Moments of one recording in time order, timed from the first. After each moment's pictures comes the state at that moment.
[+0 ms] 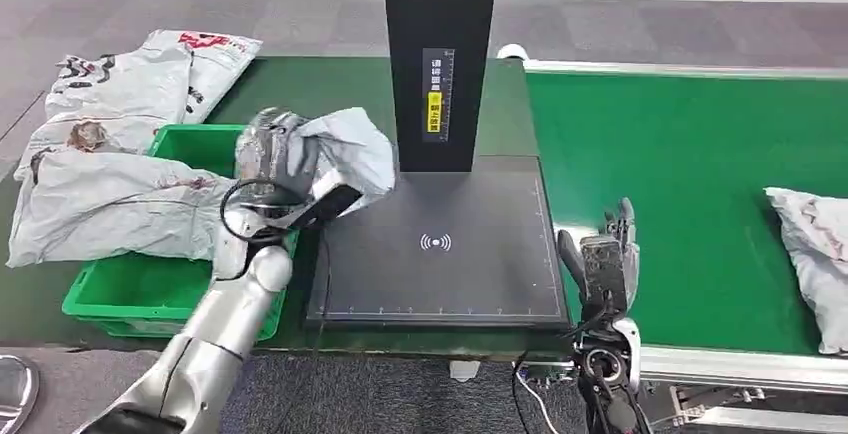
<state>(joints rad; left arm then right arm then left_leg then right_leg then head) -0.55 -0.11 -0.08 -1.01 -1.03 0.69 -0.35 -0.19 0.16 -0.03 -1.04 0.28 -0.40 -0.44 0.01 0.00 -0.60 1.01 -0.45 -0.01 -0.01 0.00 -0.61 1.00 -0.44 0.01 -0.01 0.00</state>
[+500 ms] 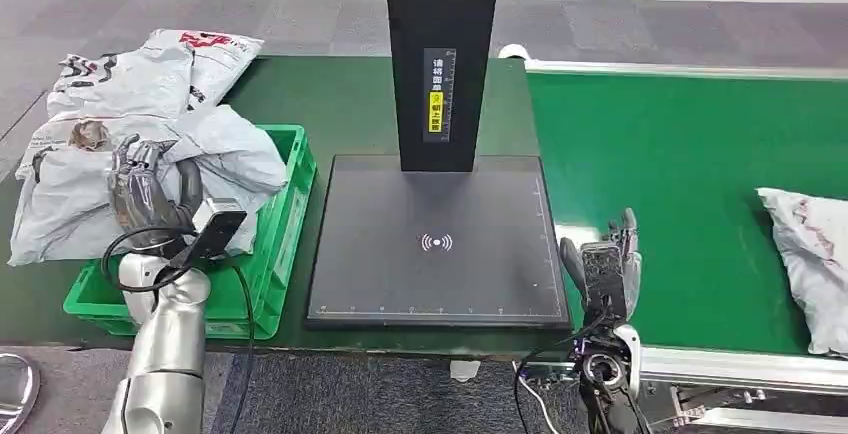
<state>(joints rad) -0.44 -0.16 0.40 -1.17 -1.00 0.70 -0.68 -0.19 0.15 -0.02 -1.00 0.29 -0.43 -0.42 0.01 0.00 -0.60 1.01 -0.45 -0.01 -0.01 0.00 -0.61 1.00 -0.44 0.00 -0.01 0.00</state>
